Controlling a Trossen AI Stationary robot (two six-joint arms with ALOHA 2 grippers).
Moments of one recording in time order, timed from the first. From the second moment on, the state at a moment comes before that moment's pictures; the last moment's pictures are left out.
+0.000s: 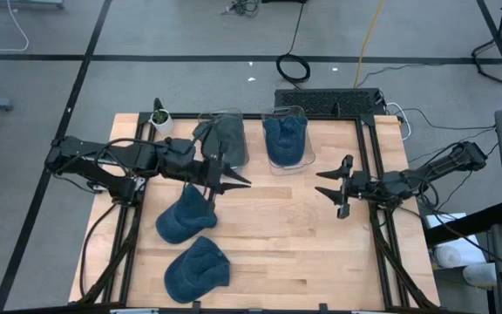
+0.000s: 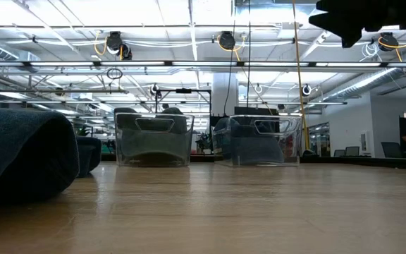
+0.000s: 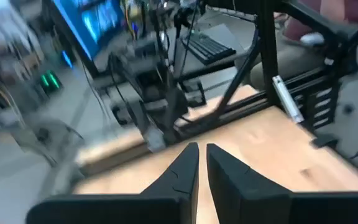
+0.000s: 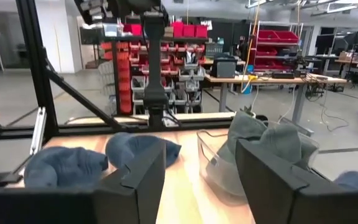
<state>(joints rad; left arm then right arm) -0.13 1.32 1.31 -0.19 0.03 0.33 0.39 0.54 0.30 0.29 0.55 -0.01</state>
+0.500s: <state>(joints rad) -0.17 1.32 1.38 -1.30 -0.23 -0.64 0.39 0.54 0.30 0.34 0.55 -0.01</state>
